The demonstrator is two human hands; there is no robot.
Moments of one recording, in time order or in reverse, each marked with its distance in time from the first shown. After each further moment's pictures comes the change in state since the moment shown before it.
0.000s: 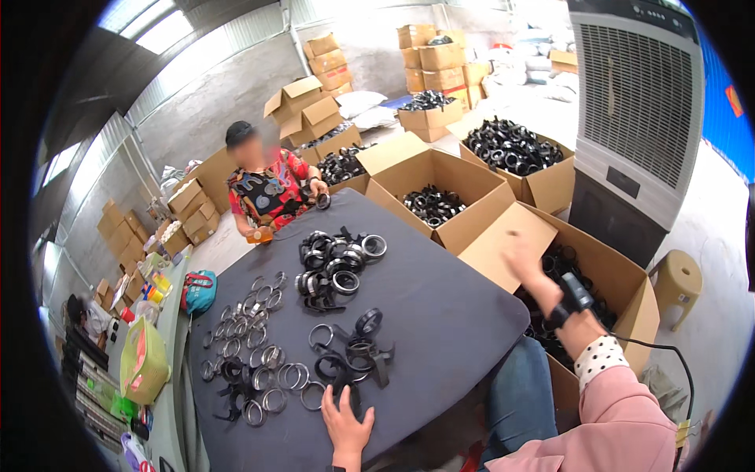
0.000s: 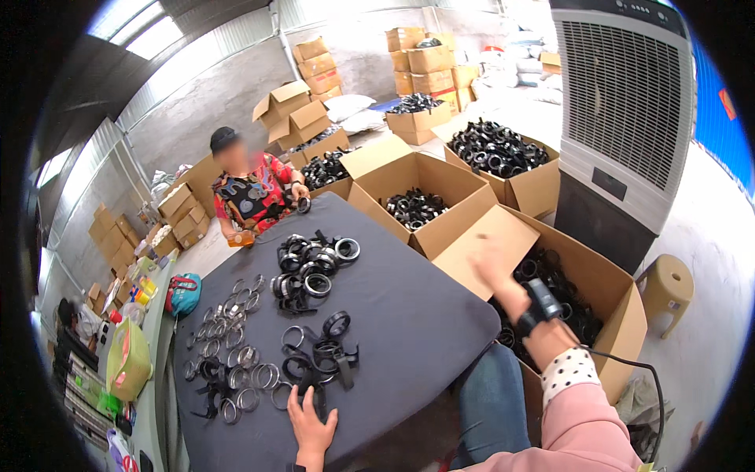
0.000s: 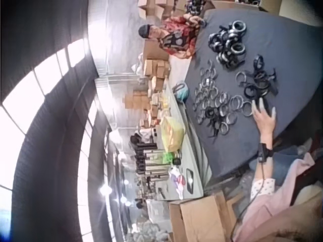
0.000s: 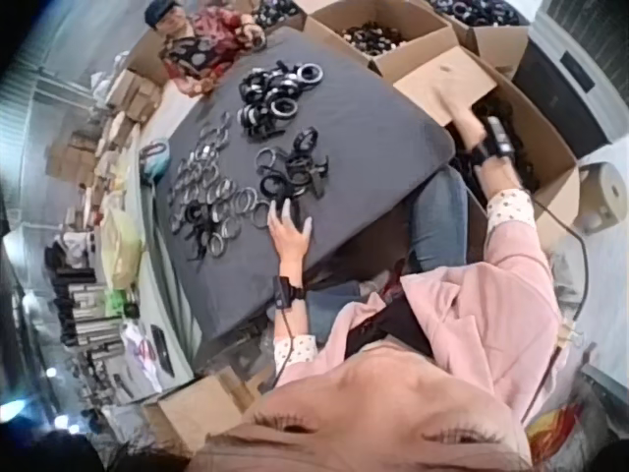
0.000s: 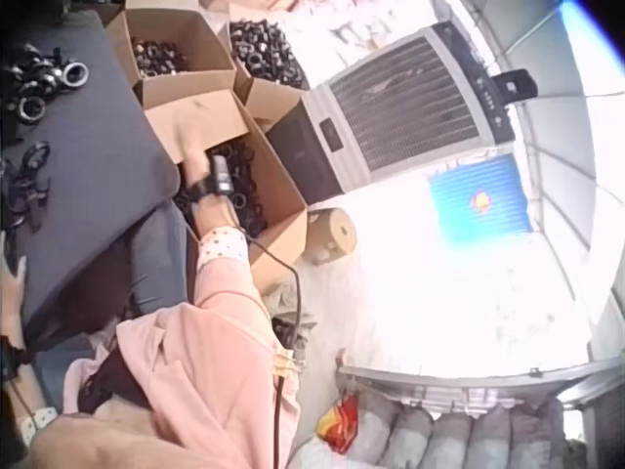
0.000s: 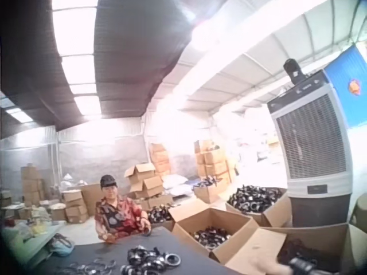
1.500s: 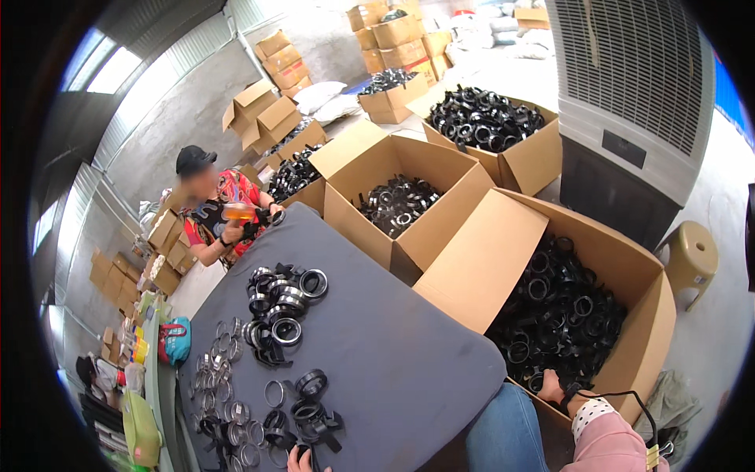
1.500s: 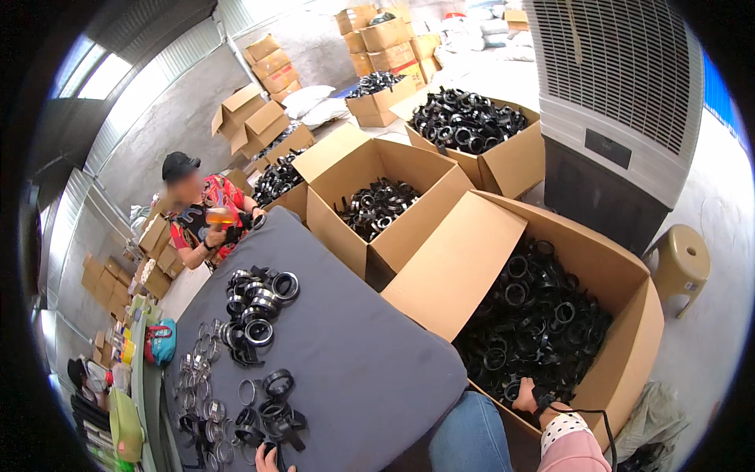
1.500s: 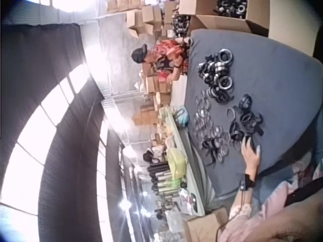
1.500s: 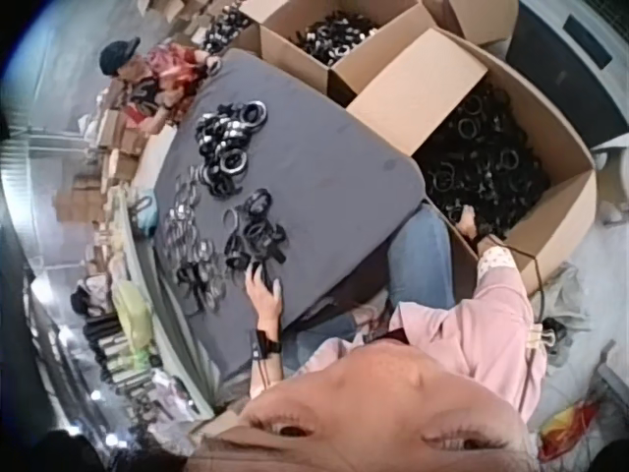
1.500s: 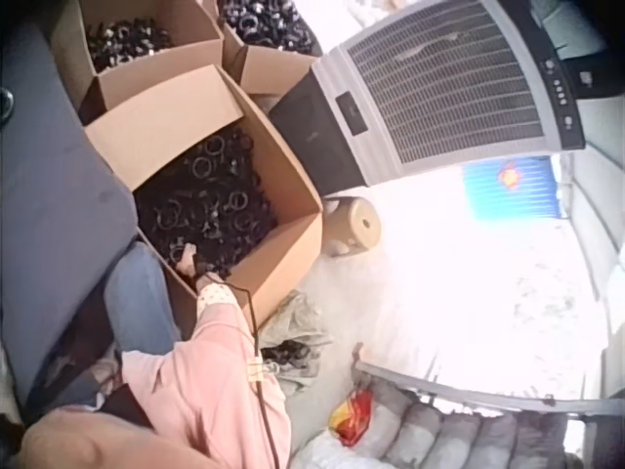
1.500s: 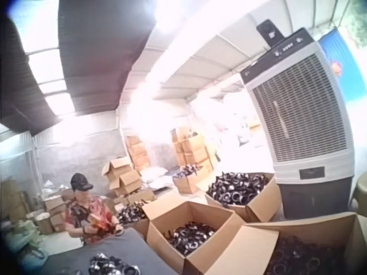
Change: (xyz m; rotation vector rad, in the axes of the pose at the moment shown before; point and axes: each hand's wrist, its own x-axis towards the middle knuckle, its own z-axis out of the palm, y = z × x) left_hand 0.023 0.013 -0.001 0.125 -0.256 -0.048; right_hand -0.333 0.254 -0.039 -0.420 -0.947 0.677
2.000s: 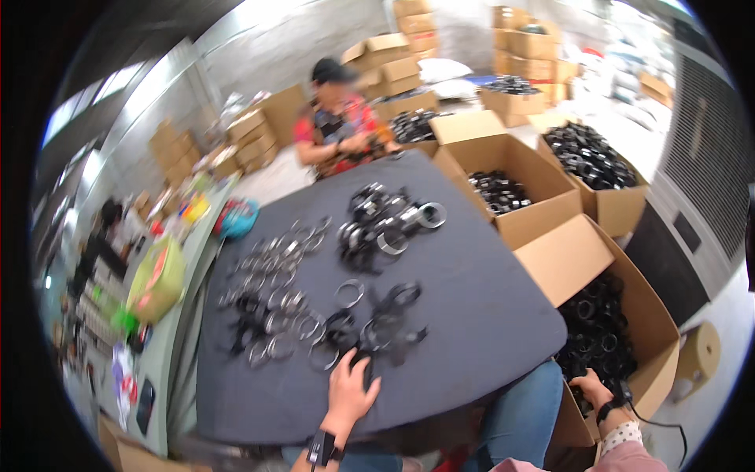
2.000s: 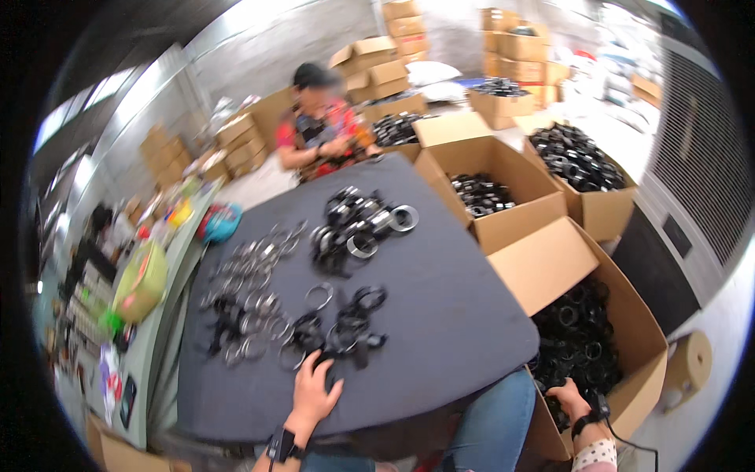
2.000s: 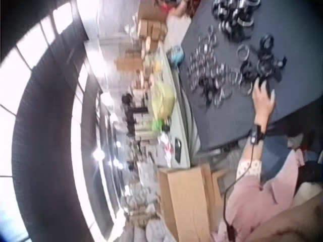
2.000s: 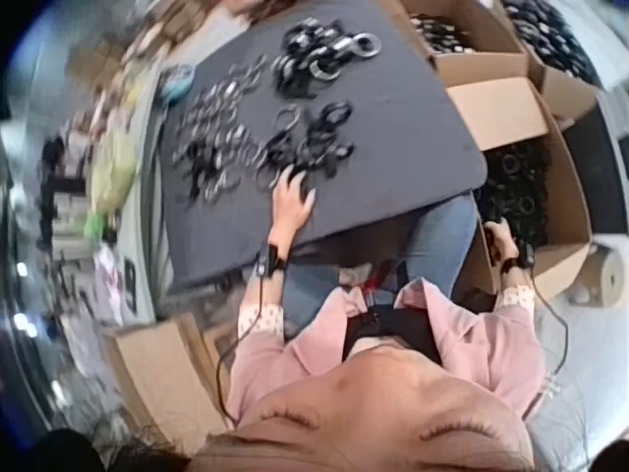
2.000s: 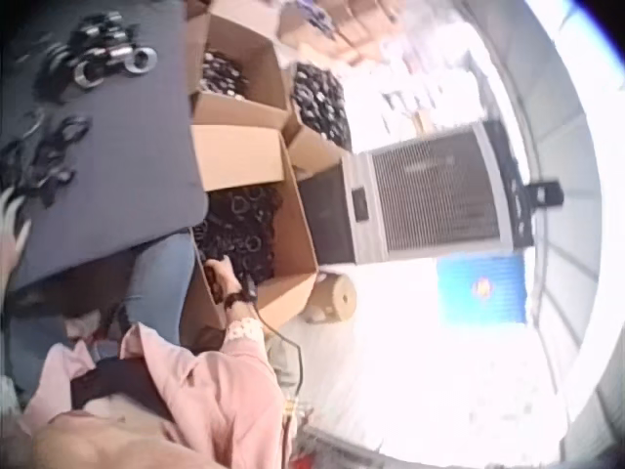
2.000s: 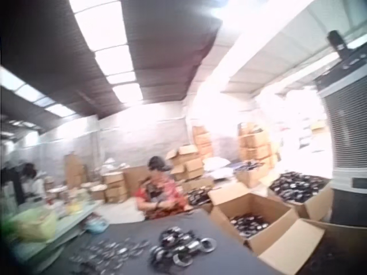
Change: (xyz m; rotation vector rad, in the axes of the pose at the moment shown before) left_hand -0.014 -0.017 0.011 -0.122 0.207 -0.019; right_hand -0.074 -0.077 -0.148 0.720 -0.007 0.189
